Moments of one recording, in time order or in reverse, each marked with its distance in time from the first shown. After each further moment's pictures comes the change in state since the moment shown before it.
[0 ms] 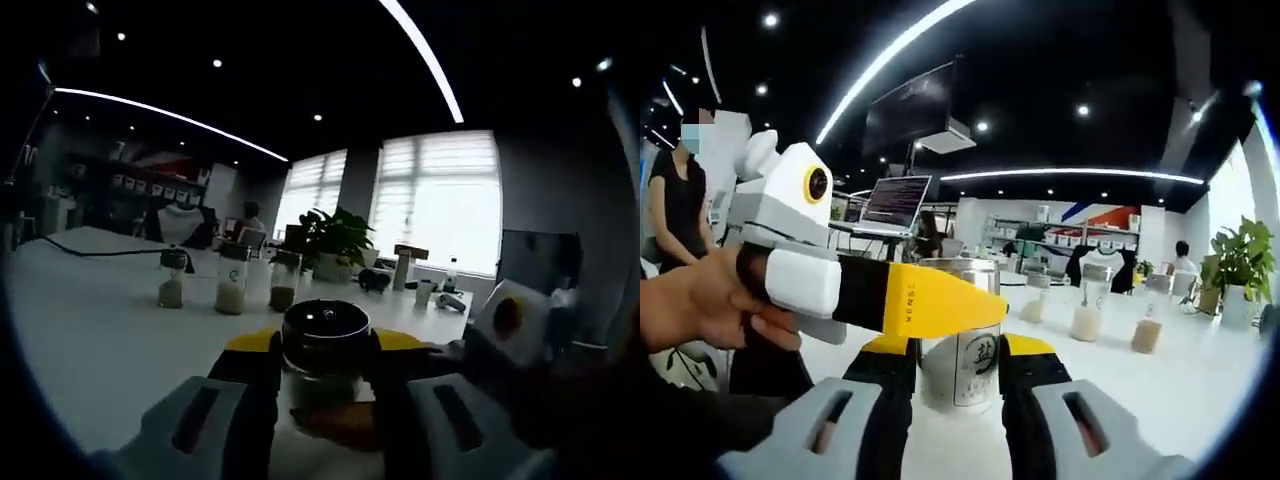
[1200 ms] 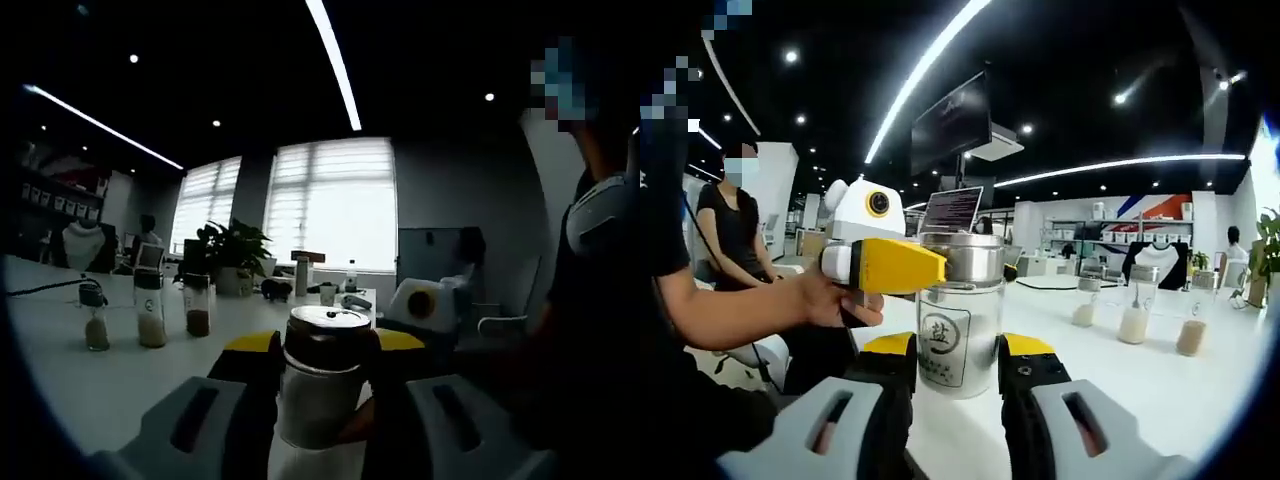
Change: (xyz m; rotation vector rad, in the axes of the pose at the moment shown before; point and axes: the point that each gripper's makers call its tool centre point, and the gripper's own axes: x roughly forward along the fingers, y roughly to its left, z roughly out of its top) left arm -0.017 -0.032 0.021 0.044 -0.042 -0.447; right arm -0.018 0.023 0.012 0.041 -0.022 0.215
